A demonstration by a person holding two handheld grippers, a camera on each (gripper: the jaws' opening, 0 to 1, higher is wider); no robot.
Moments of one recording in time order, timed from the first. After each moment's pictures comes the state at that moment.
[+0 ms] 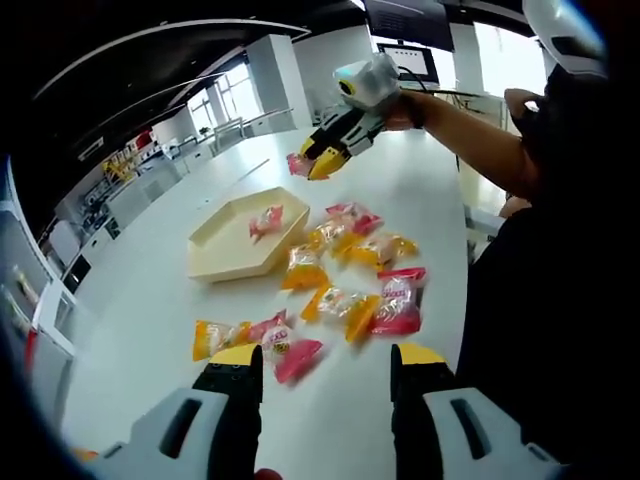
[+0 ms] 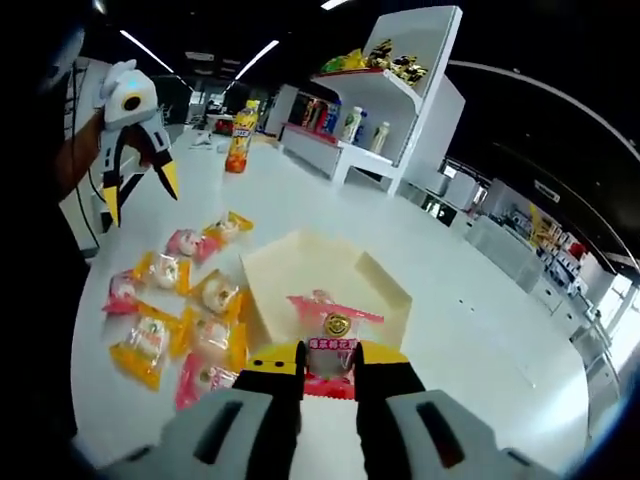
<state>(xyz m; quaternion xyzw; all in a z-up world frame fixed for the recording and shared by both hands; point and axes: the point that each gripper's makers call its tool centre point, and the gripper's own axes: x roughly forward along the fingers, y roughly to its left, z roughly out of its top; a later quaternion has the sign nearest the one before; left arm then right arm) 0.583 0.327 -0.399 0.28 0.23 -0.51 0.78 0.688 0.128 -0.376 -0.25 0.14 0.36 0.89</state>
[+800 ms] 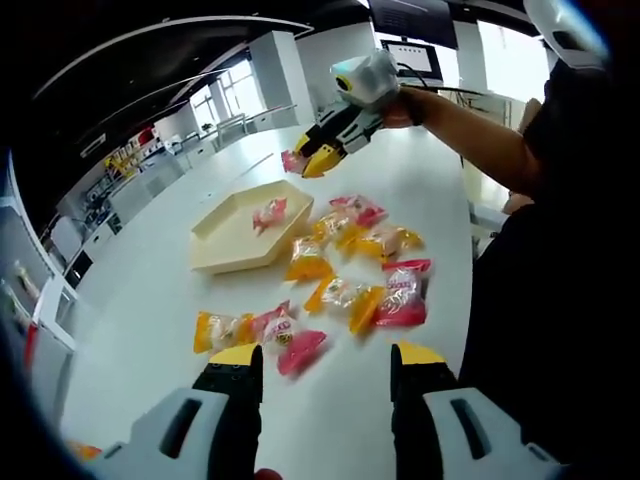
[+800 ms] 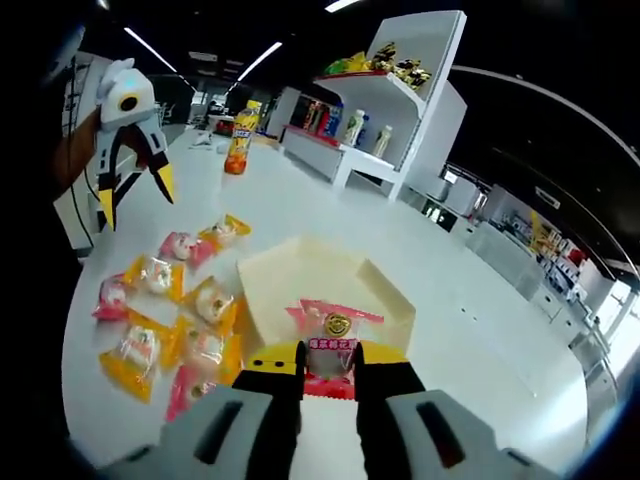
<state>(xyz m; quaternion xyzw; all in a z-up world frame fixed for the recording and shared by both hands) 0.586 0.333 -0.405 0.28 0.24 -0.50 0.78 0.702 0.138 -0.379 -0.26 0.14 0.36 0.88</state>
